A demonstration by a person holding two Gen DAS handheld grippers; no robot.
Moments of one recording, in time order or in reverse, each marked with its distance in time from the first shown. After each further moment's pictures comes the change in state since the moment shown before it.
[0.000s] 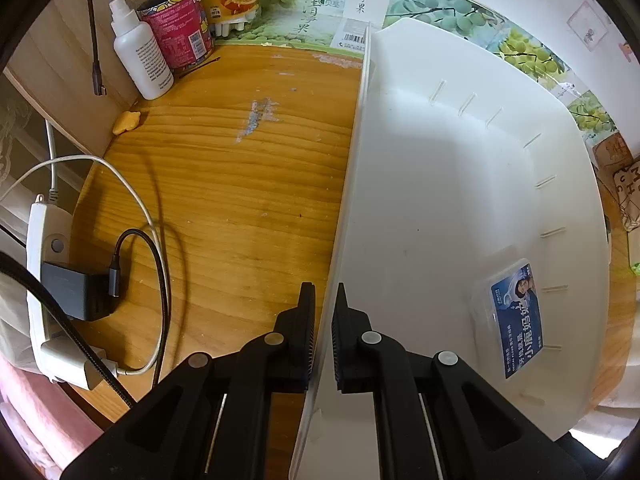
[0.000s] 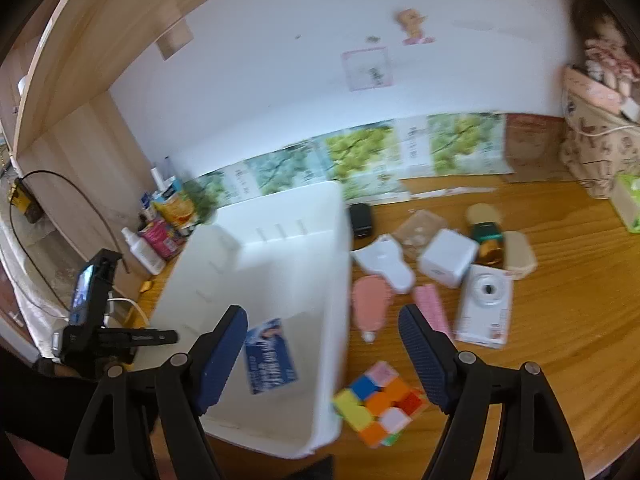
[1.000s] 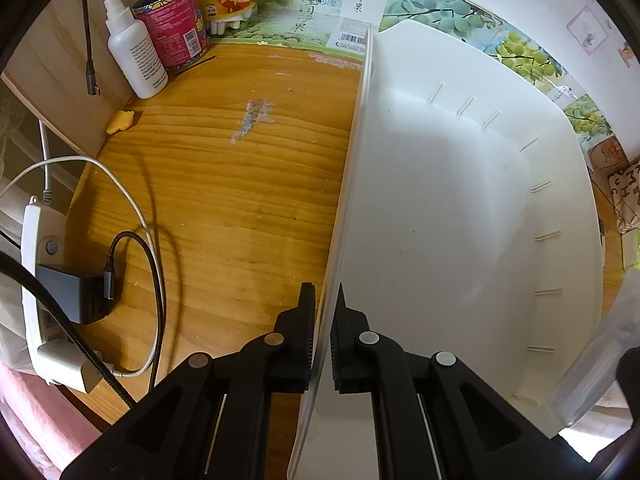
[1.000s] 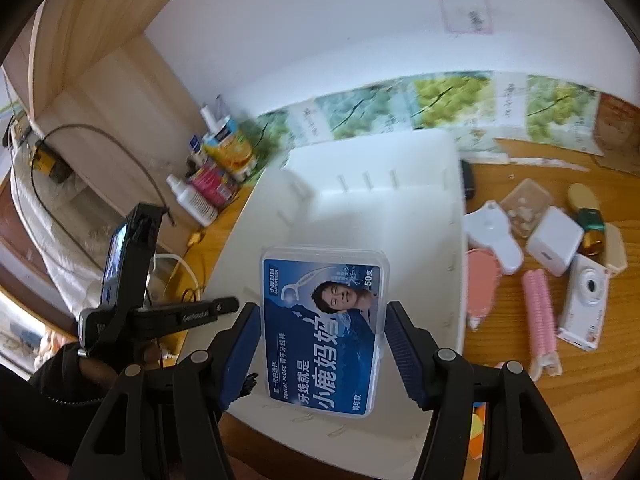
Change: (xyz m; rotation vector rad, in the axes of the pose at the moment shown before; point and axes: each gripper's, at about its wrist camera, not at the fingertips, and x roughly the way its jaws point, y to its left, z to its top) left arm 0.001 0.001 0.004 -0.008 0.009 -0.027; right arm 0.067 0.077 0.007 -0.078 0.253 0.233
